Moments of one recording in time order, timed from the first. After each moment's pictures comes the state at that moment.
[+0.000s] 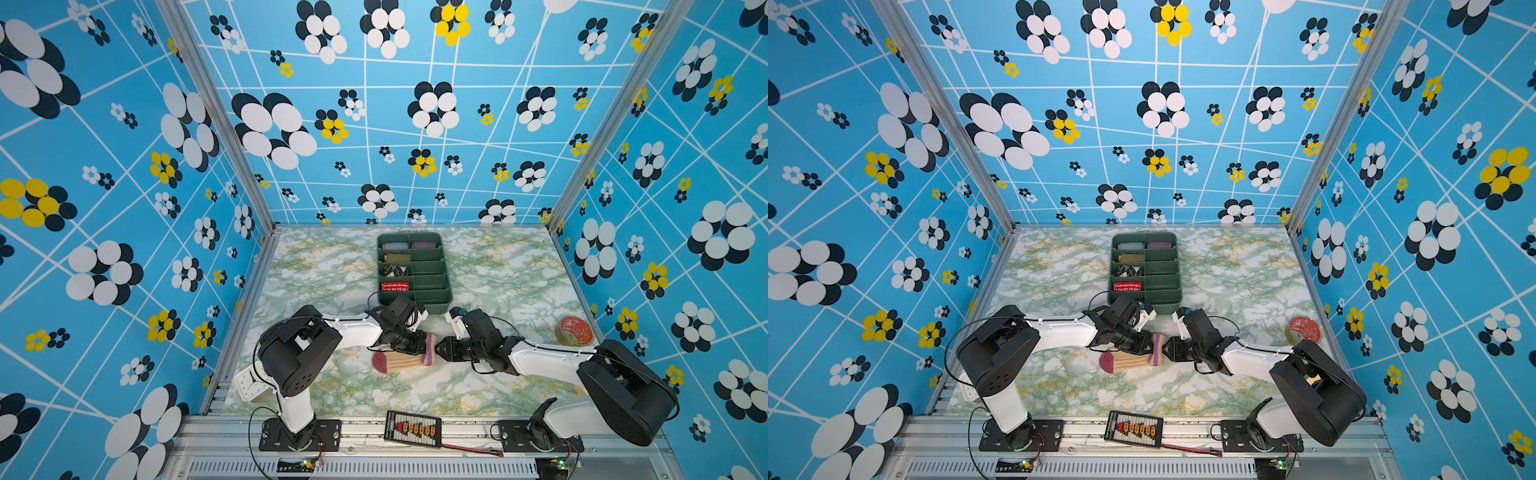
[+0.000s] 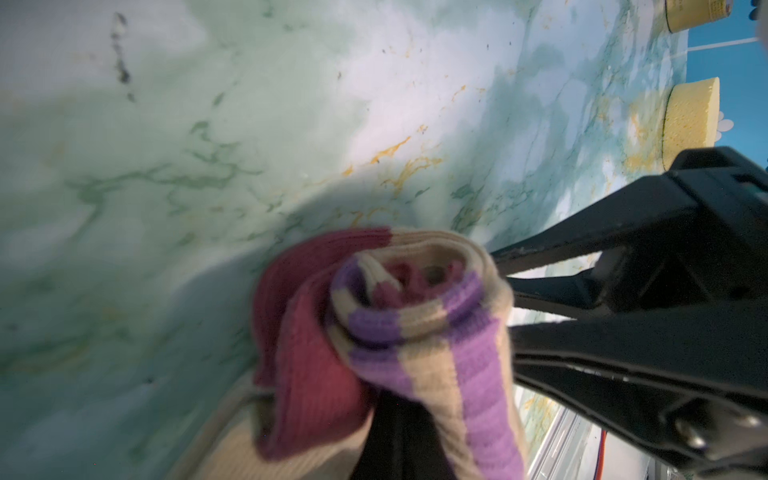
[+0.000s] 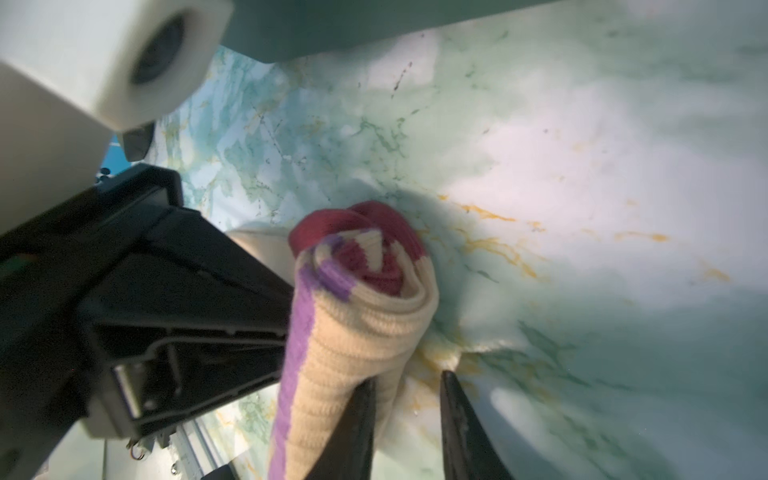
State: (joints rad) left arm -0.78 1.79 0.87 -0.10 0.51 -0.52; right arm 0.66 1.42 0.45 0.13 -0.35 0.62
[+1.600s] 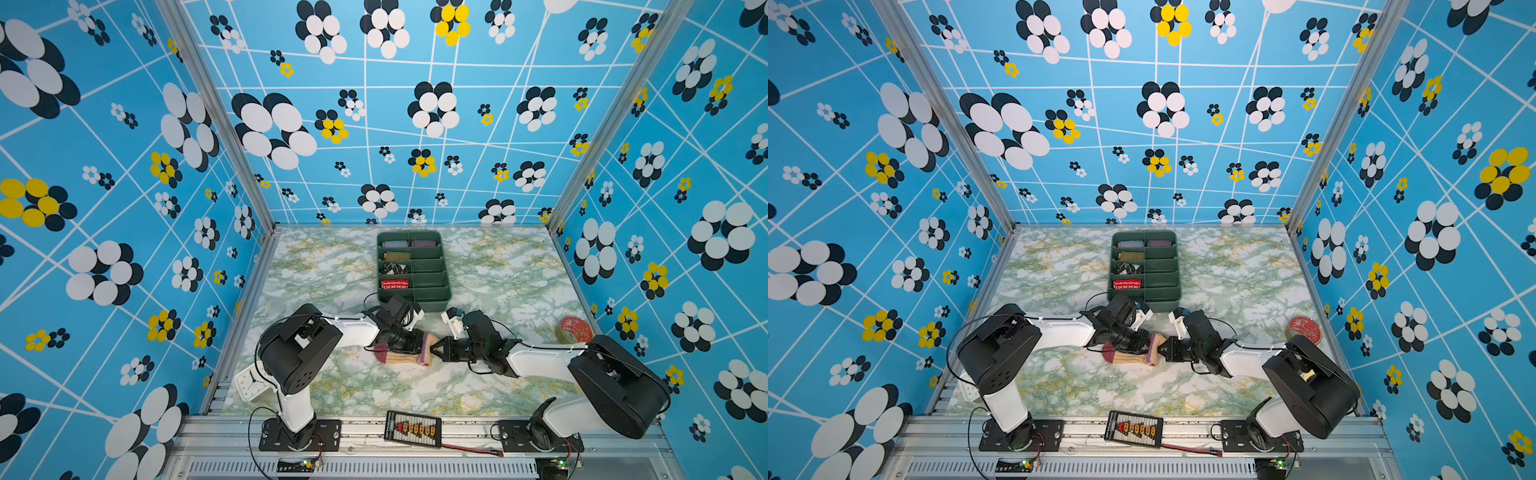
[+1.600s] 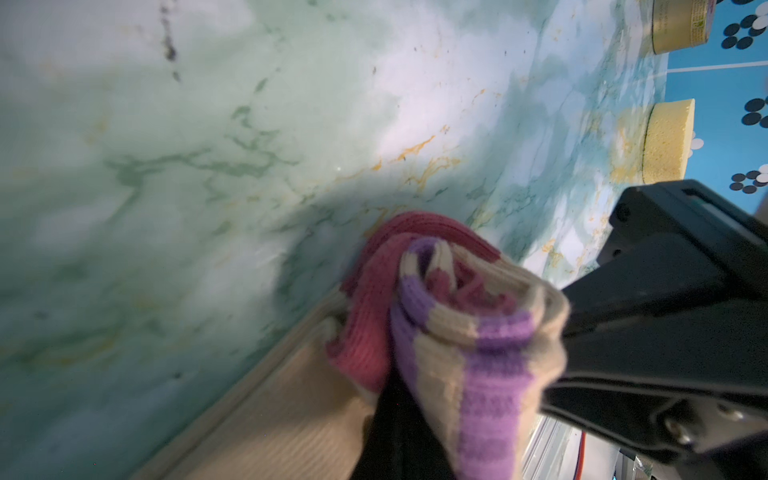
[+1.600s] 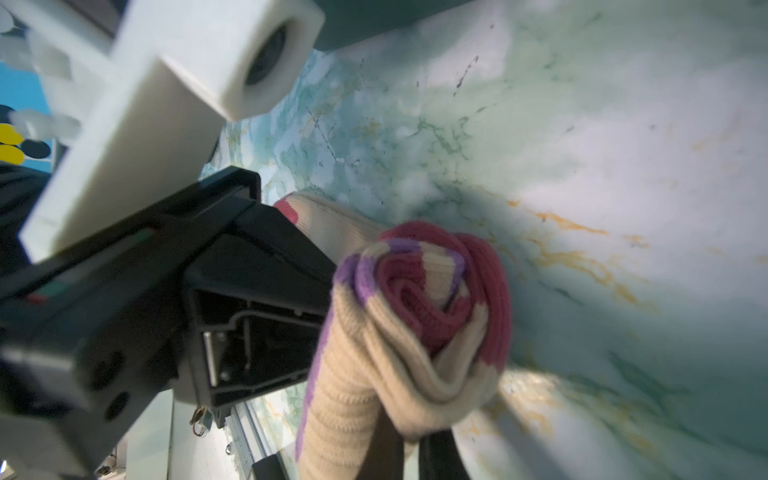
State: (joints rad) left arm -0.75 1.80 0.85 -0.07 0.56 -0.55; right arm 0.66 1.45 0.43 0.25 -0.41 0.67
